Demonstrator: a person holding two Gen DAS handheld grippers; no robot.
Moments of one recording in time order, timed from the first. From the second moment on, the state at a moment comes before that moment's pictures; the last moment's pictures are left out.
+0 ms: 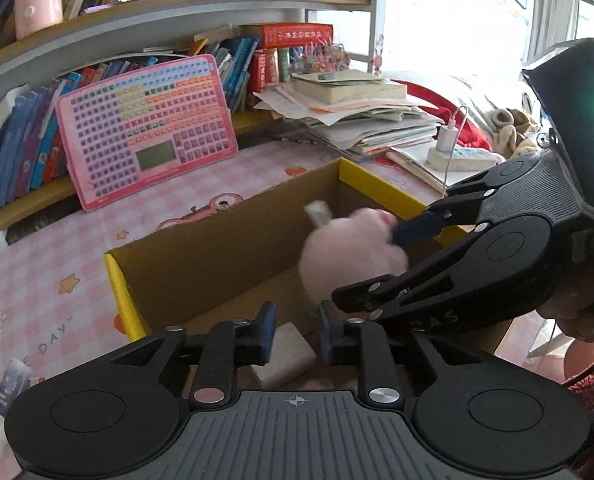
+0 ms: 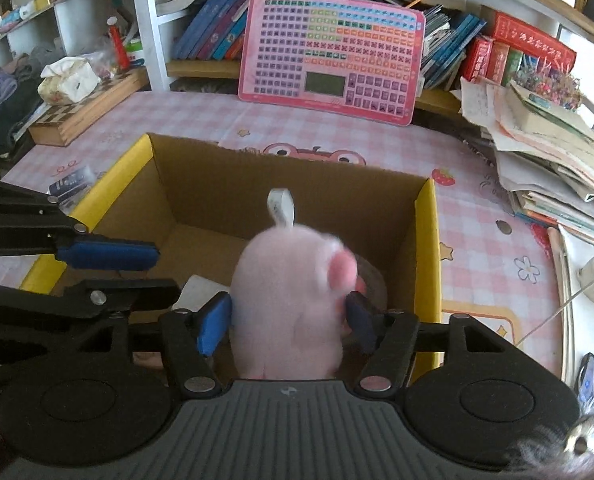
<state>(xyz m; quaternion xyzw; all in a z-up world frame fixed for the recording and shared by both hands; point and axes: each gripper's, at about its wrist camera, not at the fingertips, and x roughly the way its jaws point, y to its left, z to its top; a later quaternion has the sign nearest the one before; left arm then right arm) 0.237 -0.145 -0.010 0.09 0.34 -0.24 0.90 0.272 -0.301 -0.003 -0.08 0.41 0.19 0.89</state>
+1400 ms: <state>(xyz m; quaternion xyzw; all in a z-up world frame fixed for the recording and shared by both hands) 0.105 -0.036 0.026 0.06 0.24 -0.27 0.93 0.111 -0.239 0.045 -0.07 0.33 0.04 0.94</state>
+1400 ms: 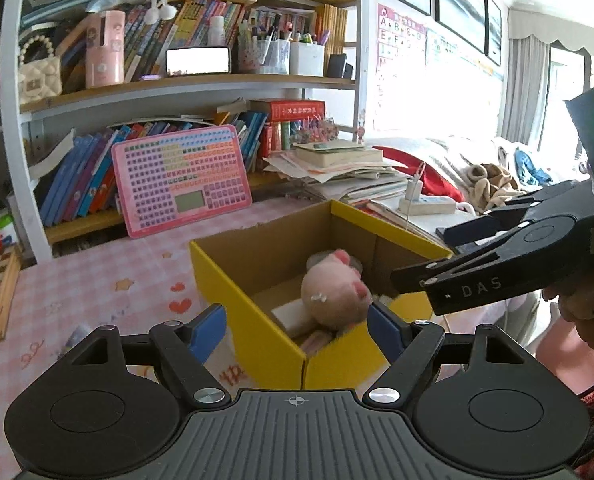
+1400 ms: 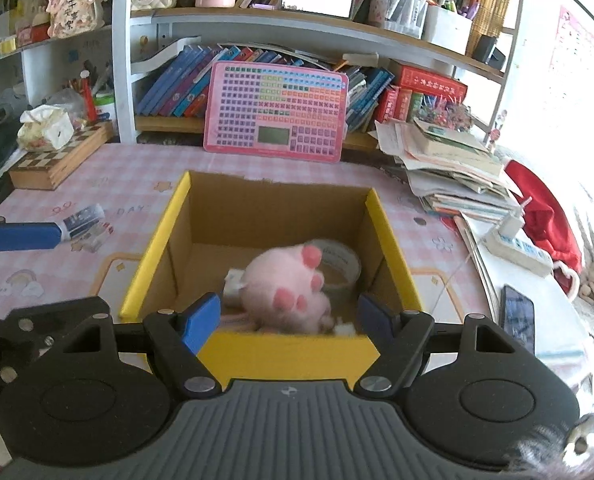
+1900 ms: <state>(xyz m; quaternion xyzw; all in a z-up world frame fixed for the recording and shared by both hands) 0.058 0.018 0.024 0.08 0.25 -0.27 0.93 0.053 -0.180 0.030 -0.05 0.35 0.04 0.93</state>
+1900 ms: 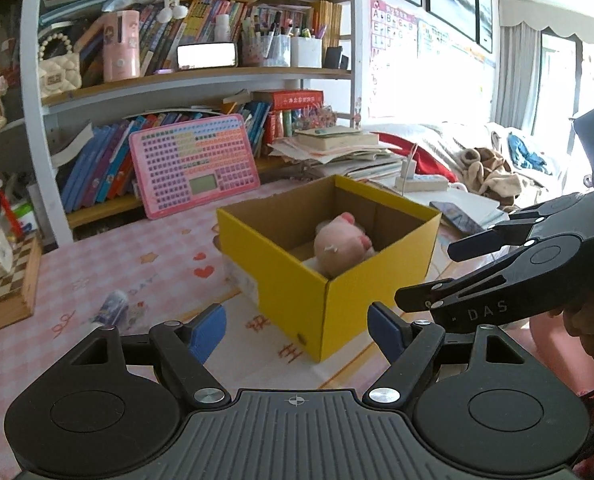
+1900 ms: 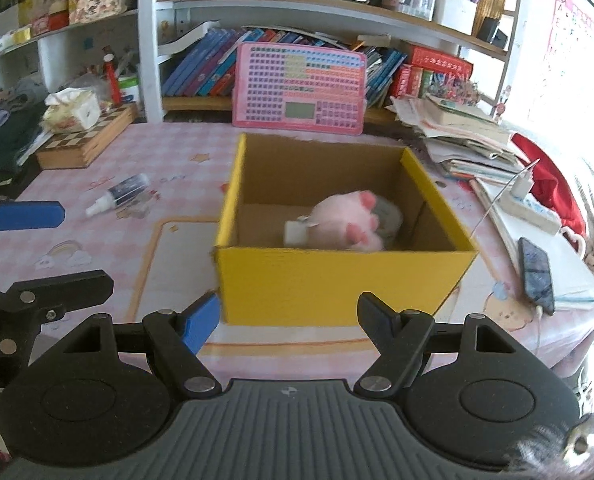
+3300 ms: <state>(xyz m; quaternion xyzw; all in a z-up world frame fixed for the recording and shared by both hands) 0.025 0.125 0.010 0.04 0.30 -0.11 0.95 0.062 -0.044 0.008 -0.12 0.37 0.21 0.89</state>
